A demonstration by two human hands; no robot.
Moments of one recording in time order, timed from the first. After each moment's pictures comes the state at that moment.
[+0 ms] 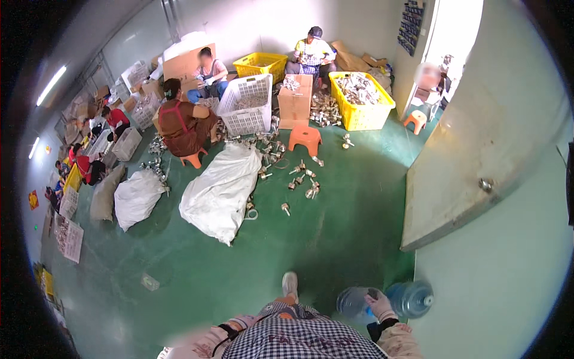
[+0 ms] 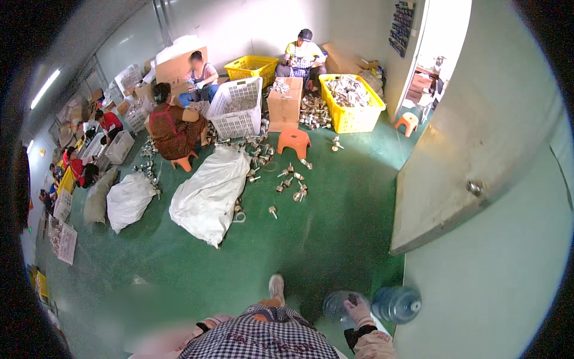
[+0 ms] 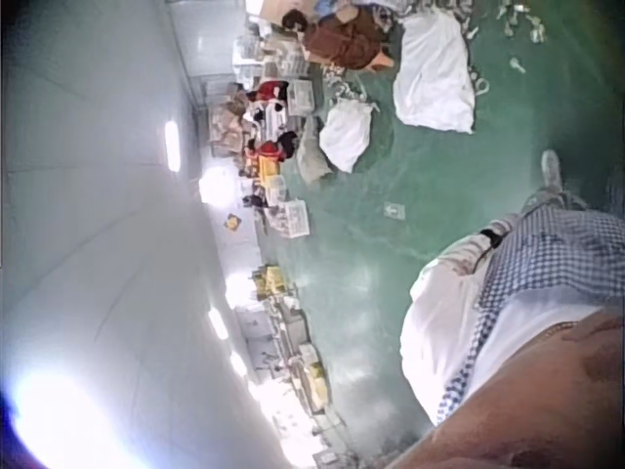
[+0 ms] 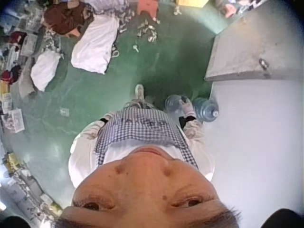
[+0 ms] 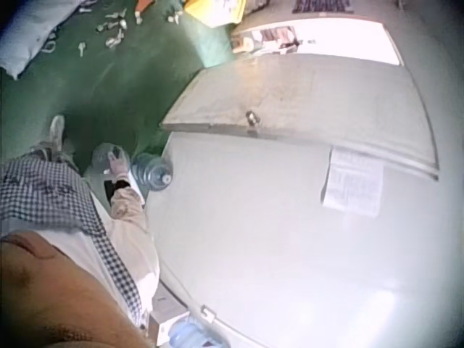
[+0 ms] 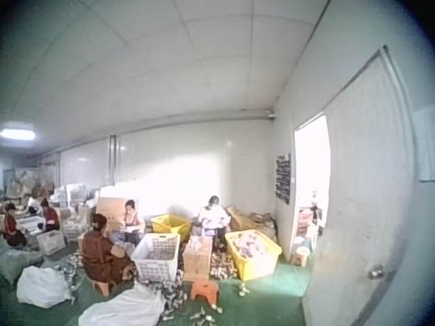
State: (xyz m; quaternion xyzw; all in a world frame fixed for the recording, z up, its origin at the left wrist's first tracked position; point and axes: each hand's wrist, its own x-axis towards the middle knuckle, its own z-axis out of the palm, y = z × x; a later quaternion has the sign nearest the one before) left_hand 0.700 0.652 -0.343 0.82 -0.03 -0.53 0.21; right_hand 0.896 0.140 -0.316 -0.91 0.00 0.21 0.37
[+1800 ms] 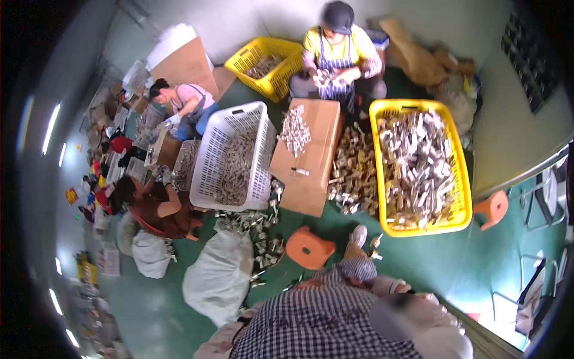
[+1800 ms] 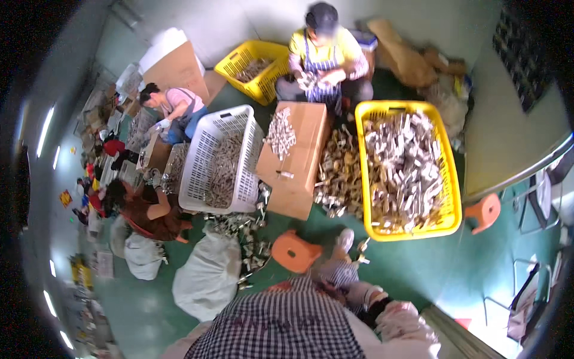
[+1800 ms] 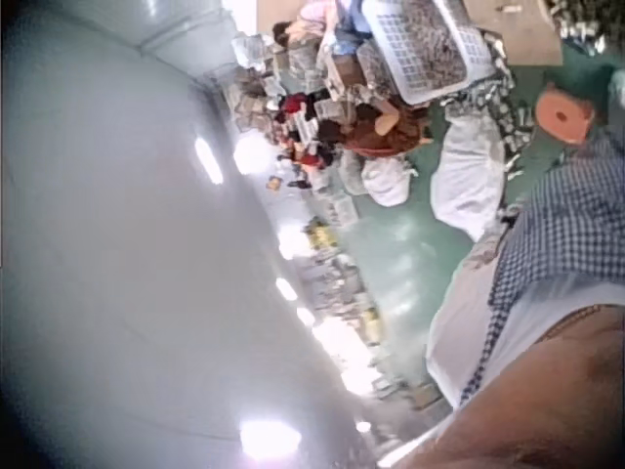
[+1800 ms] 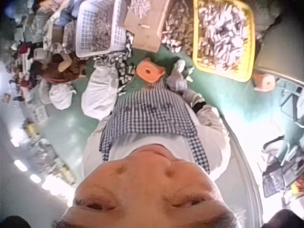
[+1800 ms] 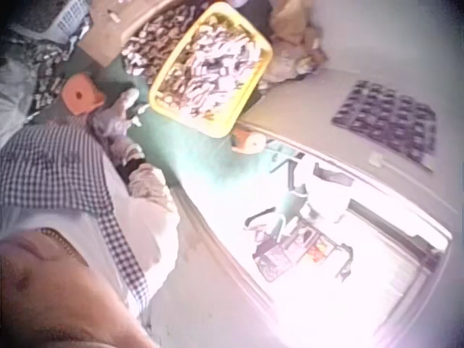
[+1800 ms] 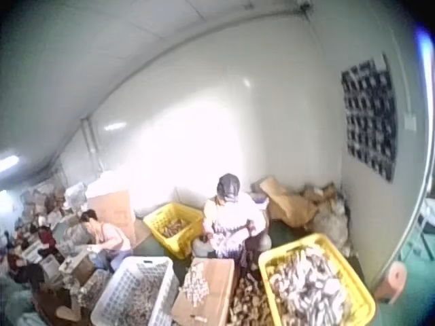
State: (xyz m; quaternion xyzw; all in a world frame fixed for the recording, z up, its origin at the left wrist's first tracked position) left_hand 1.925 0.840 -0.270 0.75 0.35 -0.39 0.39; right_hand 2.260 0.485 -0.233 -0.68 -0.34 0.62 0.19
